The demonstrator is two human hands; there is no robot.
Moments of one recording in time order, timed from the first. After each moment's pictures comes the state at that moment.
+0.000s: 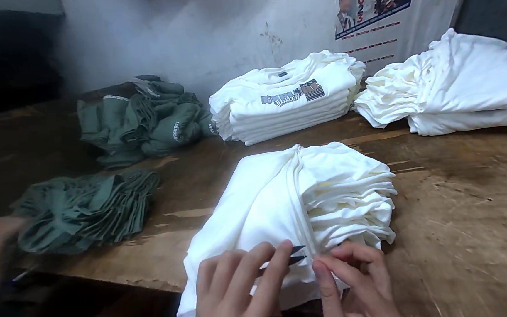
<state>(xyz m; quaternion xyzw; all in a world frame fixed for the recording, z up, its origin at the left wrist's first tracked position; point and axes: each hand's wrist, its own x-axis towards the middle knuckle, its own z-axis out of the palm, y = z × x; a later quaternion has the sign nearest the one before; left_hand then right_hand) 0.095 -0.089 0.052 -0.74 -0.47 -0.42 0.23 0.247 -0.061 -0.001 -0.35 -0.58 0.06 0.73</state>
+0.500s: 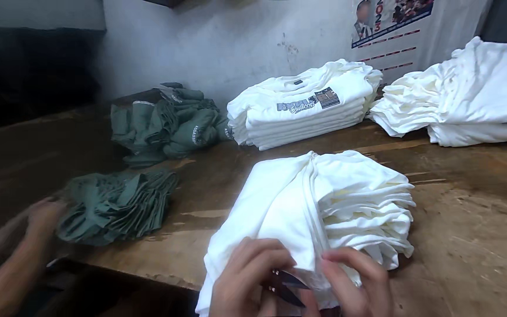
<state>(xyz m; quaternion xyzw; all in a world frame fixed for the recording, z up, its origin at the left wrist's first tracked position) 0.072 -0.079 0.049 -0.75 -0.42 -0.50 -0.05 0.240 -0.064 0.015 -0.33 -0.69 -0.03 0.65</state>
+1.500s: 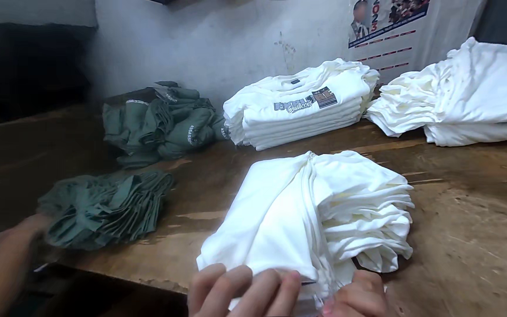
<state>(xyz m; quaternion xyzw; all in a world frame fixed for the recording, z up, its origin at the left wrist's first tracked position) 0.068 -0.079 0.049 -0.75 -0.34 -0.46 0.32 0.258 -0.064 -0.007 -0.20 -0.69 0.08 0.69</state>
